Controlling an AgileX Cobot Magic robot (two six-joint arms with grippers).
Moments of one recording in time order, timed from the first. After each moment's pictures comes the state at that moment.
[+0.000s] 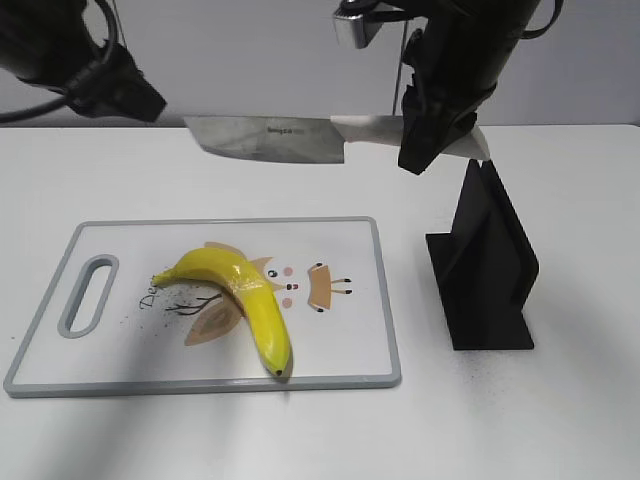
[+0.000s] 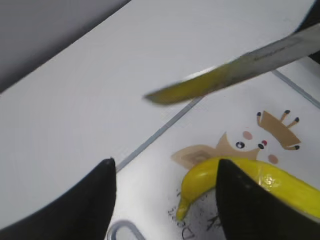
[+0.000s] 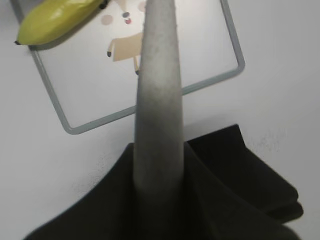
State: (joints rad) left arm -0.29 1.53 -1.21 -0.46 0.69 0.83; right arm 0.46 1.91 -1.70 0.19 1.23 -0.73
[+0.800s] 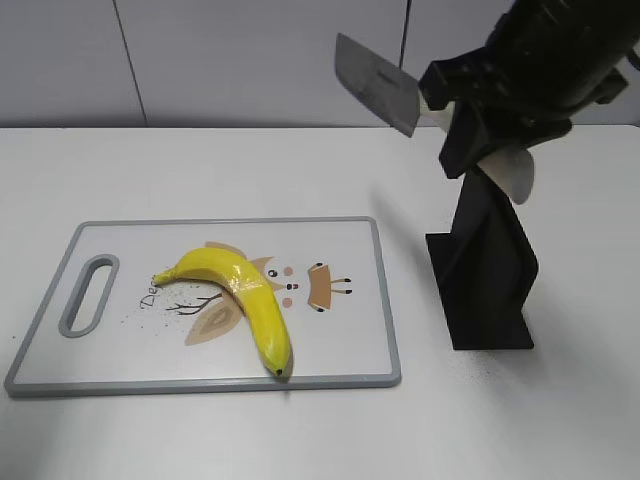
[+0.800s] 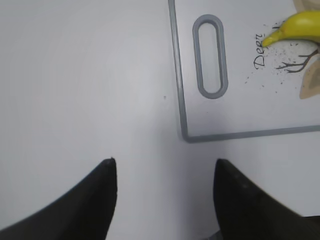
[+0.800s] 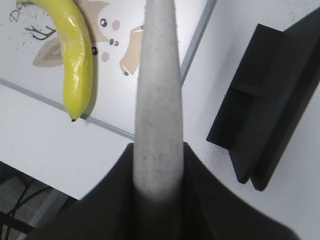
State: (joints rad) left arm -0.02 1.25 -1.12 -0.11 1.21 0.20; right arm 0.46 1.58 -1.36 0.21 1.06 0.11
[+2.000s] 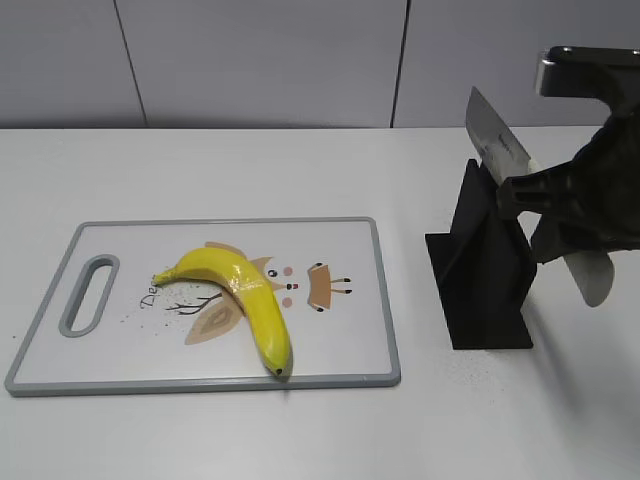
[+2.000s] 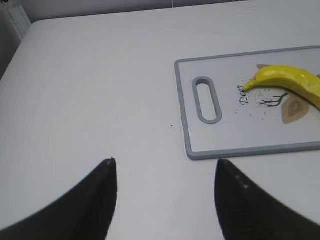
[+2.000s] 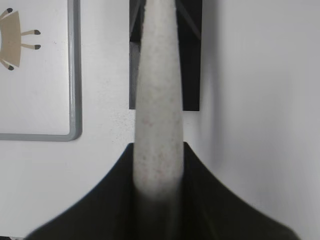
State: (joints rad) left arm -0.02 0.00 -0.50 -0.09 1.12 0.20; right arm 0.46 1.37 -0.93 -0.08 0.84 0.53
